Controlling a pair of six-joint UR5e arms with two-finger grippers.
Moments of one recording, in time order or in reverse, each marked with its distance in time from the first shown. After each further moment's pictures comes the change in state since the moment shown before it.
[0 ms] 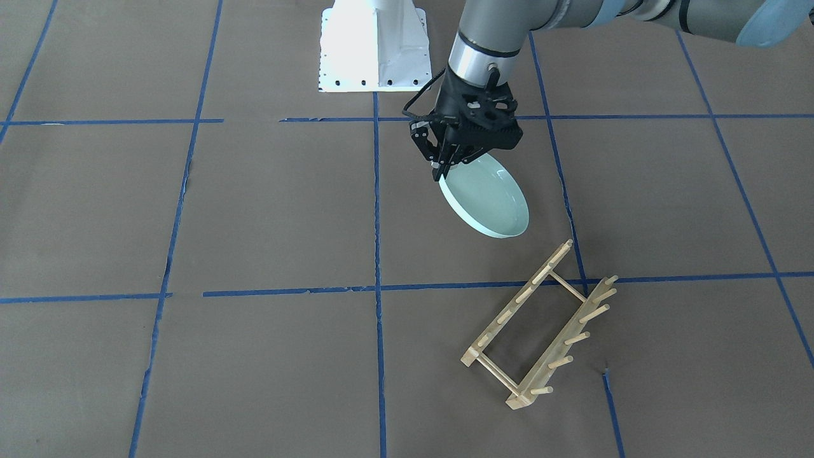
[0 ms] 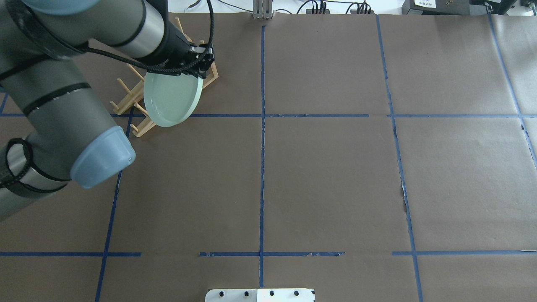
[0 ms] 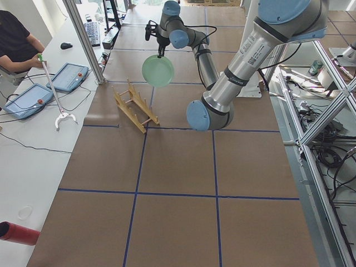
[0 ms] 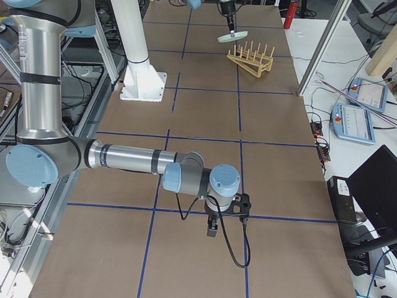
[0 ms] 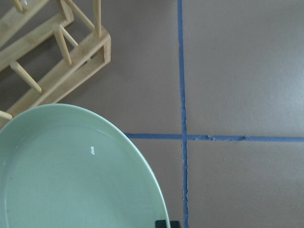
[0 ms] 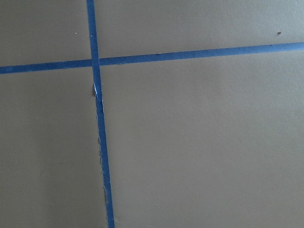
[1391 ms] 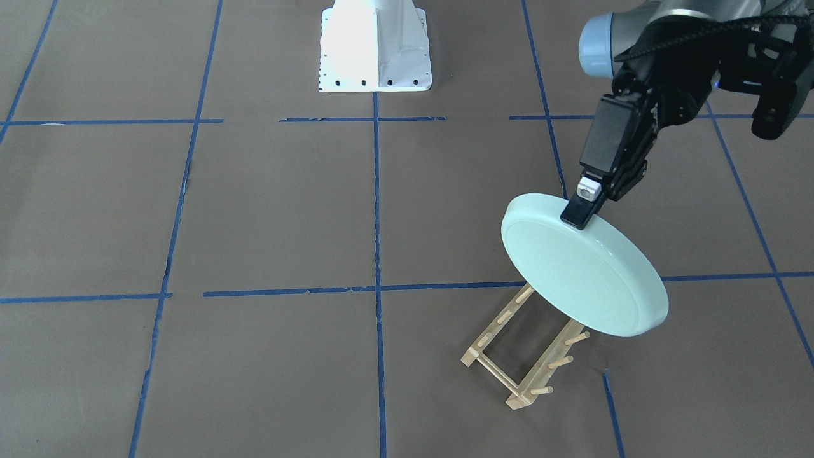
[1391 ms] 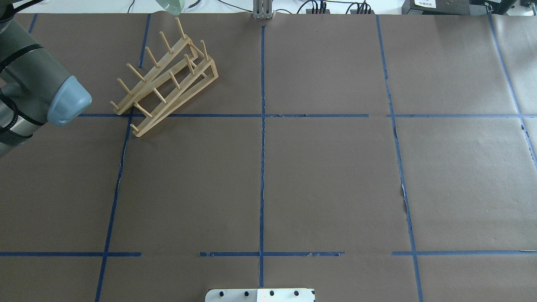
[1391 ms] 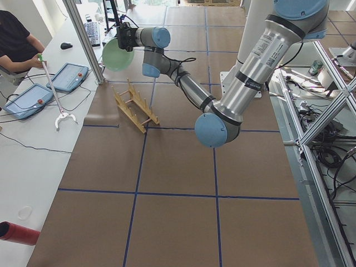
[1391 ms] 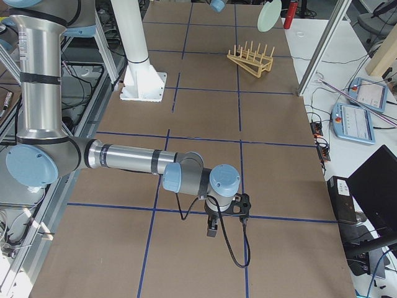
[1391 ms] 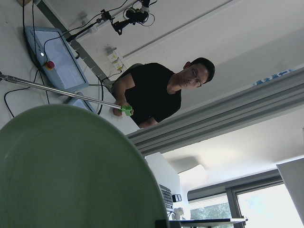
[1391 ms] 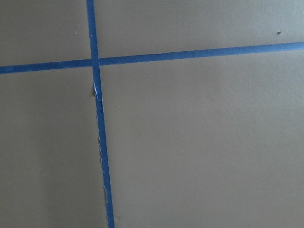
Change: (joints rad) left arm -0.167 0.160 0.326 -1.192 0.370 -0.665; right arm 0.000 0.000 0.000 0.000 0.000 0.000
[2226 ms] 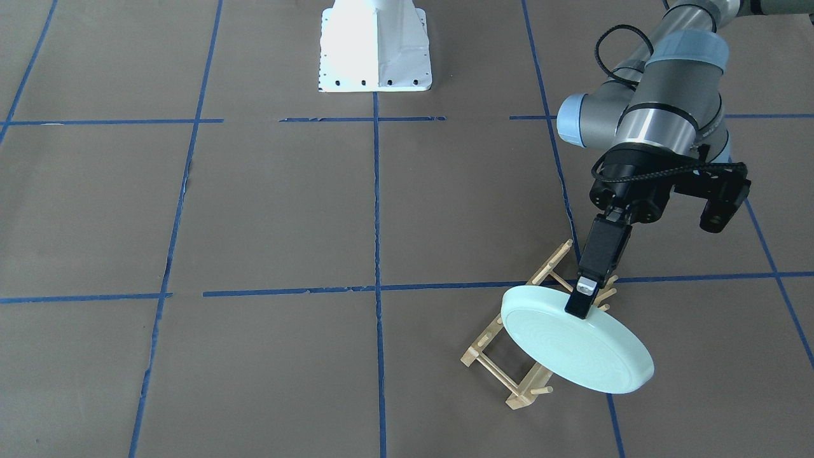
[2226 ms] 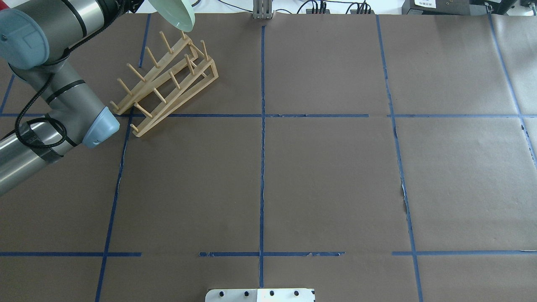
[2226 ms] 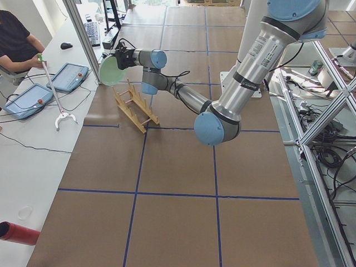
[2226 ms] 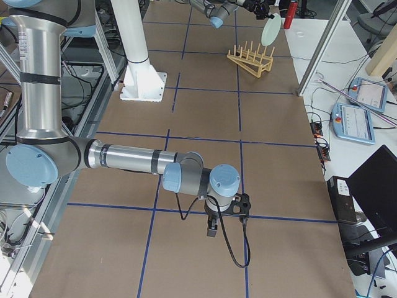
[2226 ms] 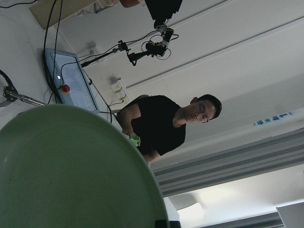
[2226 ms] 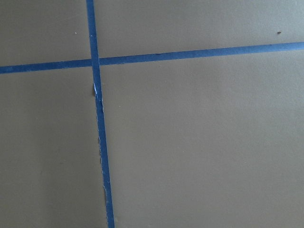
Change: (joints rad) left arm 0.115 -0.001 0.157 -0.127 0.170 -0.025; right arm 0.000 0.000 0.000 0.000 0.000 0.000
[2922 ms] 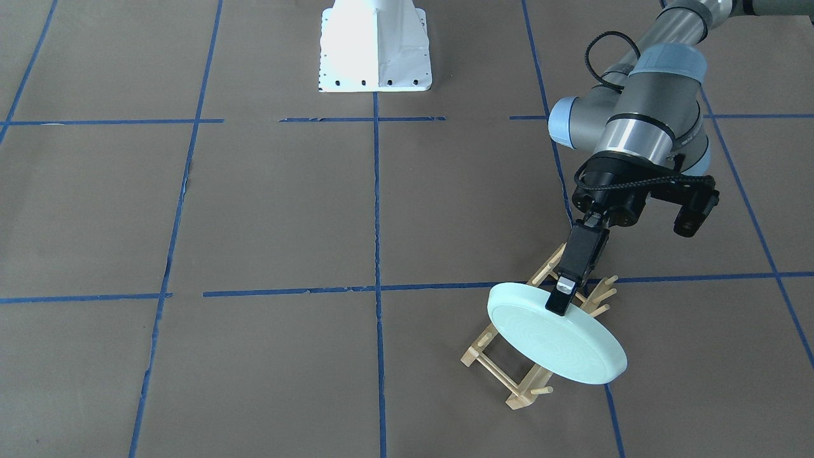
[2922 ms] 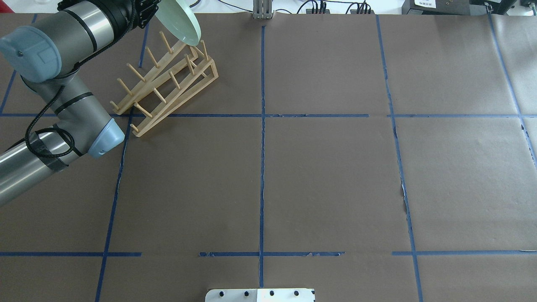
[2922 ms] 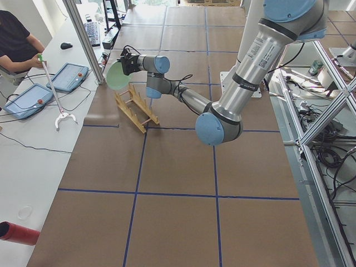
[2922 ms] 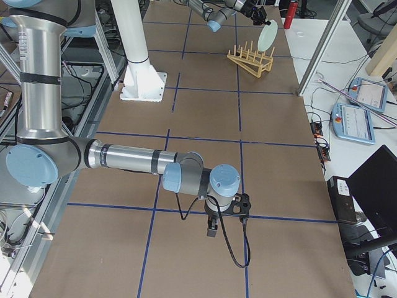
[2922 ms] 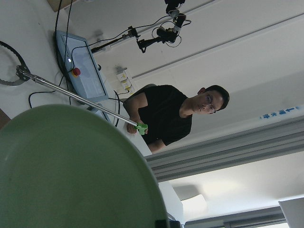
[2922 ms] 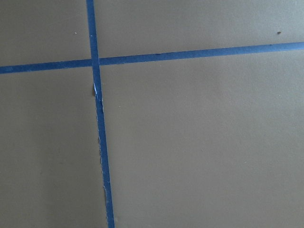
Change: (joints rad) left arm 0.028 0.007 0.028 -0.017 0.004 -0.022; right arm 0.000 0.000 0.000 0.000 0.000 0.000
